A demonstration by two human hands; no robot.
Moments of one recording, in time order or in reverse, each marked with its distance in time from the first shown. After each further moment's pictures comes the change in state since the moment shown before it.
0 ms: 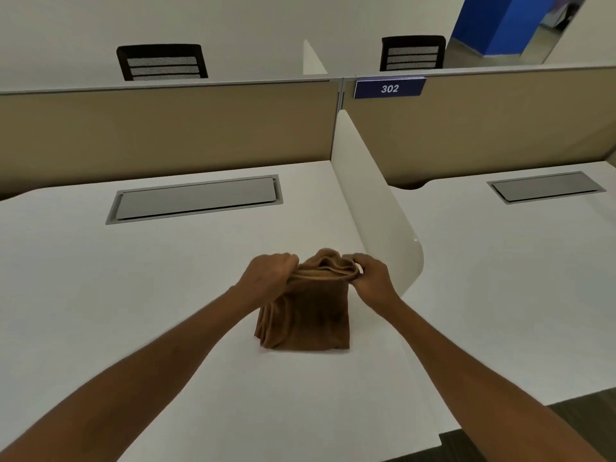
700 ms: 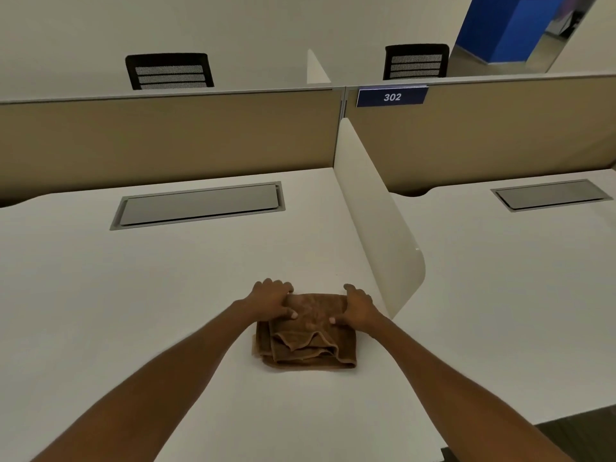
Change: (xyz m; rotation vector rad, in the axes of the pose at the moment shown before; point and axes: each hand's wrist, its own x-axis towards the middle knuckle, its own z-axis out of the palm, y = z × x) left_hand -0.003 -0.012 0.044 -0.136 -0.636 -0.326; right_hand -0.005 0.023 0.031 -0.392 -0.468 0.406
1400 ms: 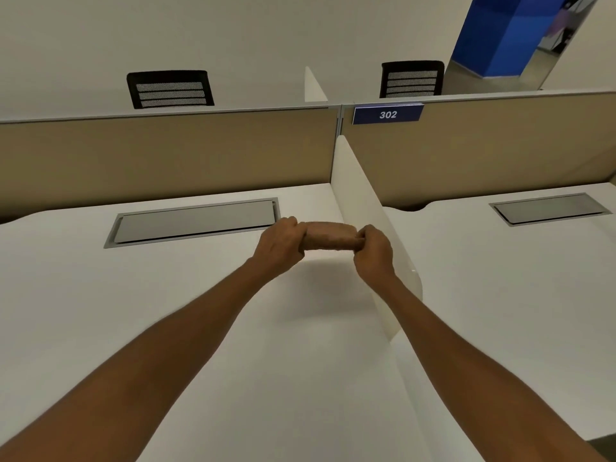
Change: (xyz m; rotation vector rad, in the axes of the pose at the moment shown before) left_hand 0.038 0.031 -0.122 0.078 0.733 0.186; right_hand 0.026 -0.055 -0.113 0.171 0.741 -0.221
